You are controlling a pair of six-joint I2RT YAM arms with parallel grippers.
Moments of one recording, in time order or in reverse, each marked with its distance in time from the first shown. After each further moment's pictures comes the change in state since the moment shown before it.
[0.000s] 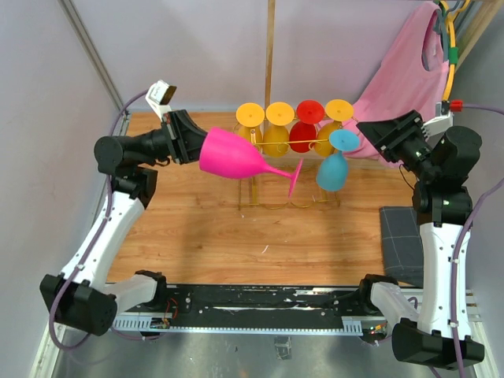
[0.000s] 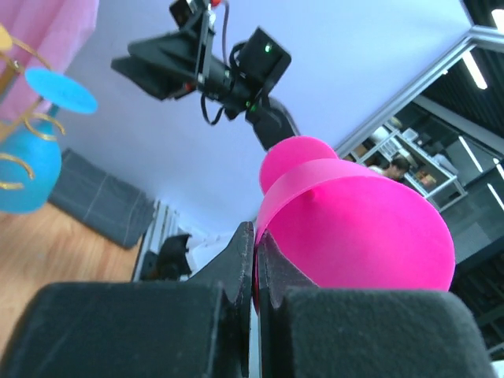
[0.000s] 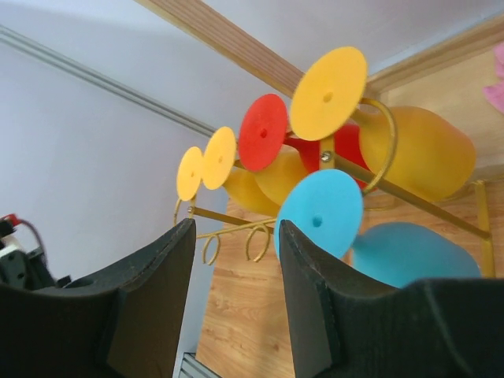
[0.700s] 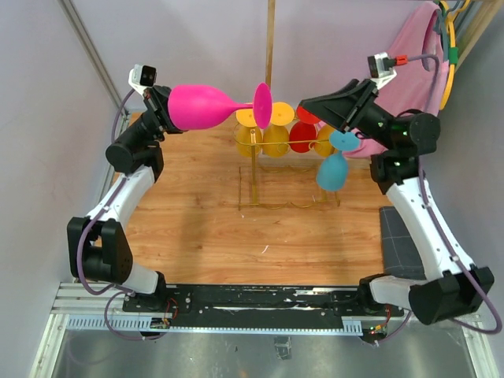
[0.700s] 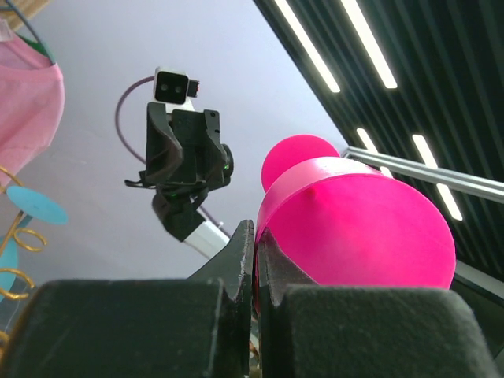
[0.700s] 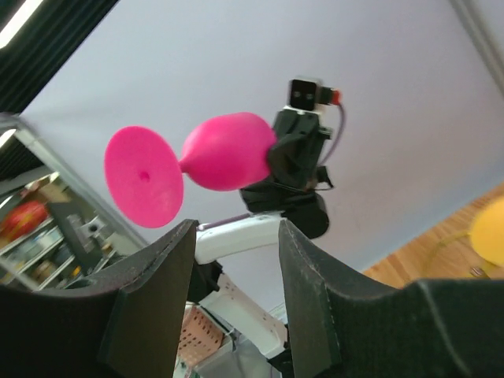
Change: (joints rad) left arm 0.179 0.358 0.026 0.892 -0.244 -0.731; right arm 0.356 0.257 0.026 0.964 -0.299 0.404
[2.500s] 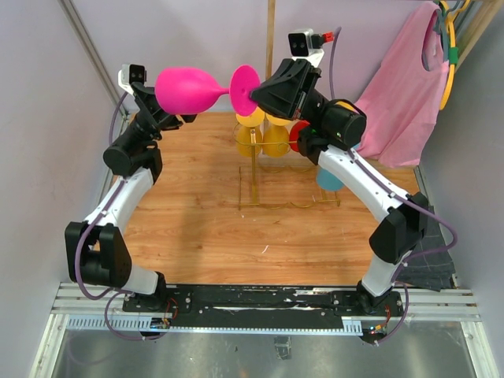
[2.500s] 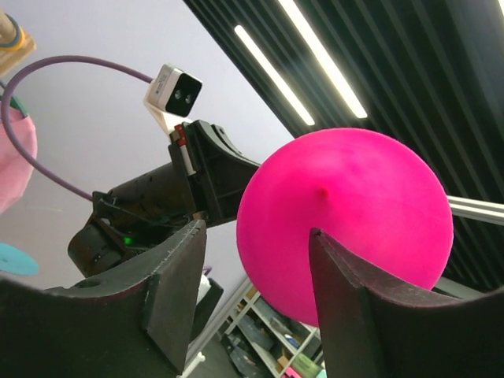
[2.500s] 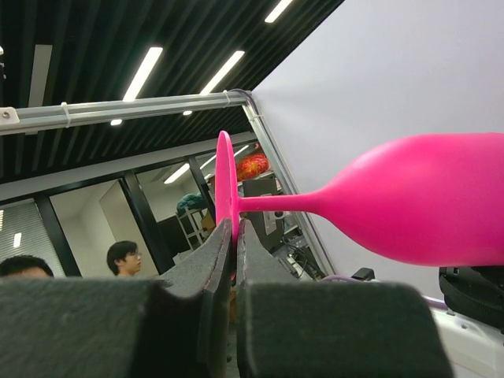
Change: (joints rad) left arm -0.006 -0.029 0.002 0.003 -0.158 0.000; right arm 0.423 0.552 0.457 0.776 0.148 0.557
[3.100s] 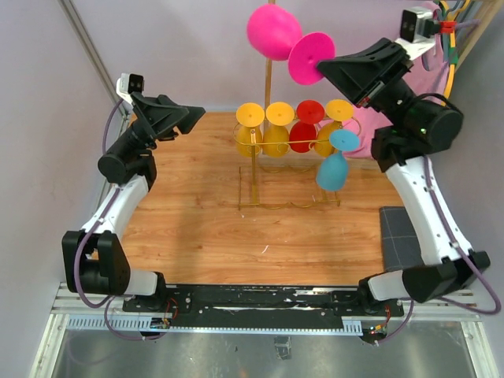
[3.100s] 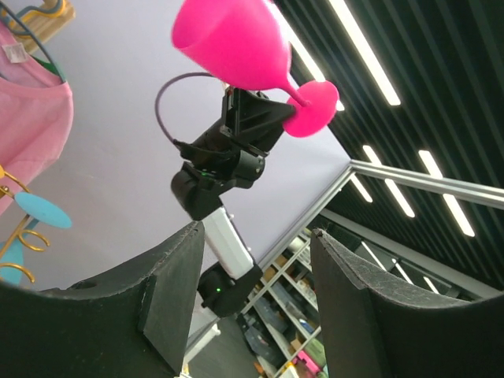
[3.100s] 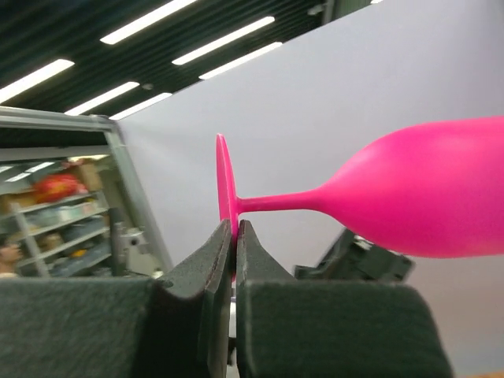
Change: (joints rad) left arm 0.061 -0.053 -0.095 0.001 0.108 0.000; right arm -0.299 -0.320 -0.086 -0.332 -0.035 -0.322
